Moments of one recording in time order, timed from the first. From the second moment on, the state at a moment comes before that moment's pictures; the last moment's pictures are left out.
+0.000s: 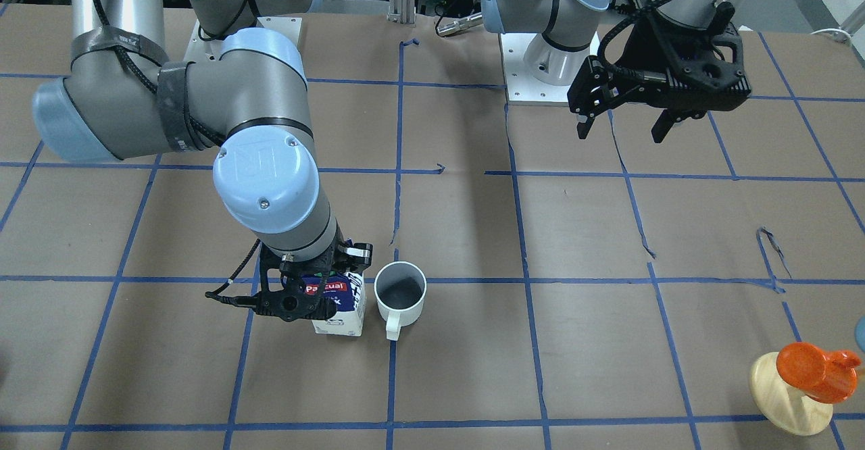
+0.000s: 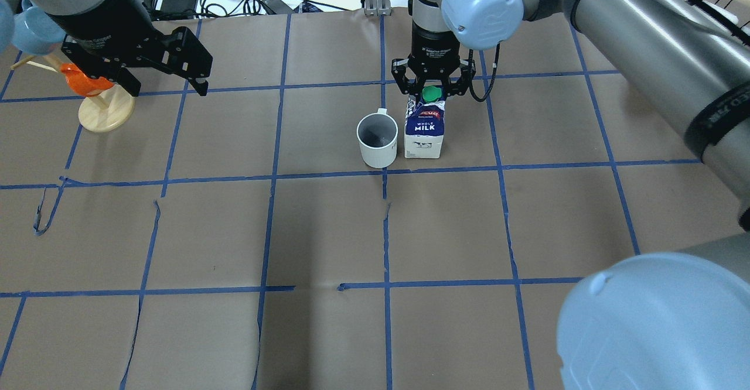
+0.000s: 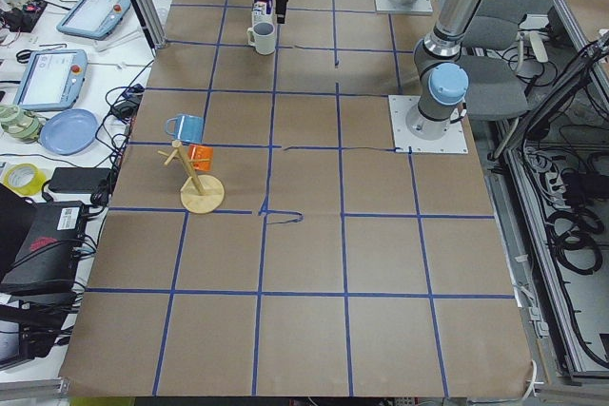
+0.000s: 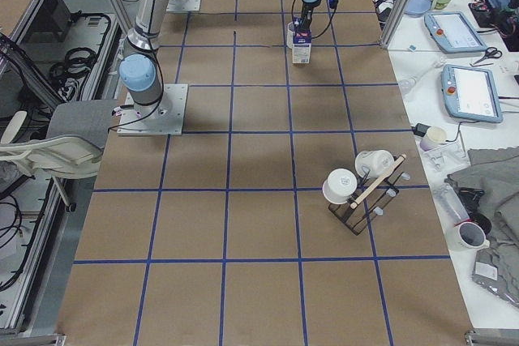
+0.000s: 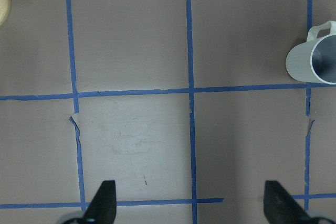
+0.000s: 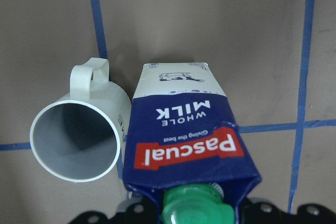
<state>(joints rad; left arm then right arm) -1.52 -1.56 -1.51 -1.58 1.58 0.08 1.79 -1.07 1.28 -1.64 -1.52 0.28</state>
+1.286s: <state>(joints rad) -1.52 -1.56 -1.51 -1.58 1.58 0.08 1.80 -1.17 1.31 -1.61 -1.54 0.27</state>
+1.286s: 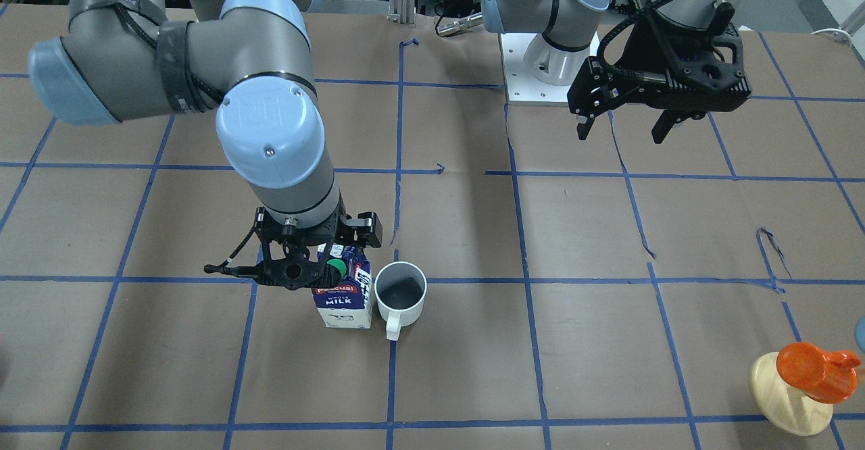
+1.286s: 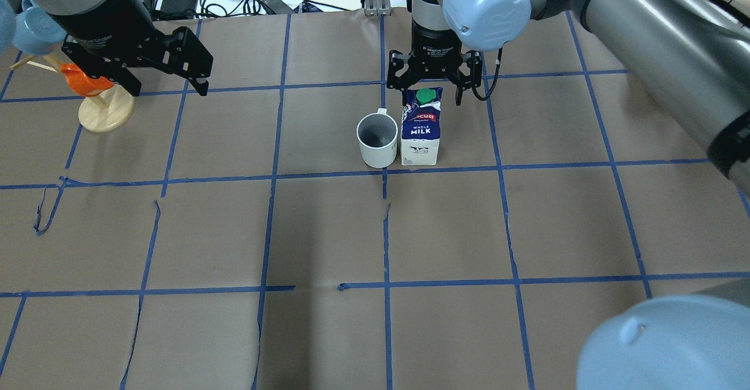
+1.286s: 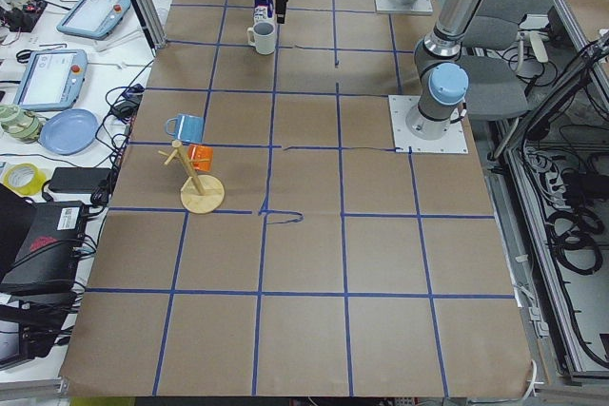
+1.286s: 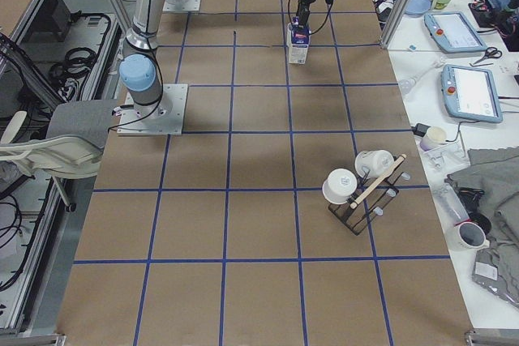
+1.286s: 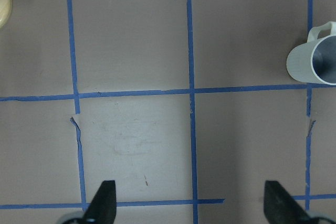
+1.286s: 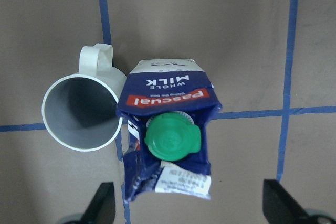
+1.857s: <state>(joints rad) -1.52 -1.56 -1.50 -1.58 1.58 0.08 1.78 -1.44 1.42 -1.54 -1.55 0.15</state>
